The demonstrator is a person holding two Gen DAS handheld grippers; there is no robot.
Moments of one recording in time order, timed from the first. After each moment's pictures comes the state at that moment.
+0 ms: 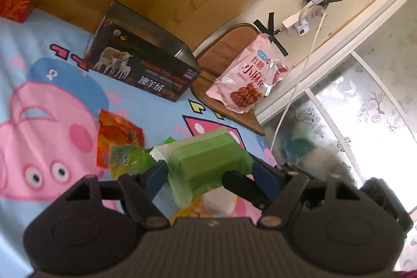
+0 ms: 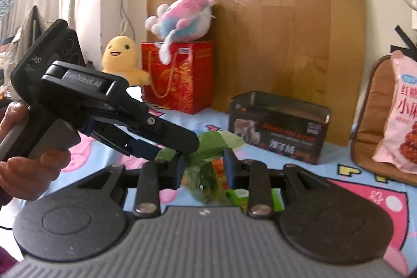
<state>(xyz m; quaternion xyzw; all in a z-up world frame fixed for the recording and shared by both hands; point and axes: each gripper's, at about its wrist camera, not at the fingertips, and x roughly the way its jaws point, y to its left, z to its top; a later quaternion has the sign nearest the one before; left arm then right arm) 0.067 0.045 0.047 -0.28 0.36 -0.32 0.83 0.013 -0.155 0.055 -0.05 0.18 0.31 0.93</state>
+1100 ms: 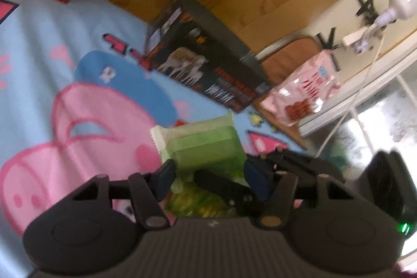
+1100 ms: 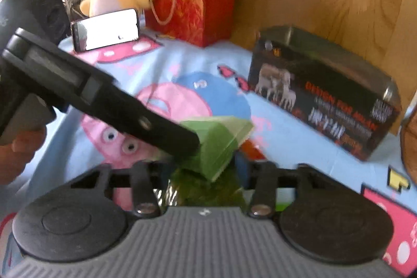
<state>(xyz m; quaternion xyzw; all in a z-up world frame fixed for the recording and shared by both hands) 0.121 0.086 0.010 -0.31 0.40 -0.26 0.82 0.117 -0.085 0.010 -0.14 0.32 0.35 0.87</state>
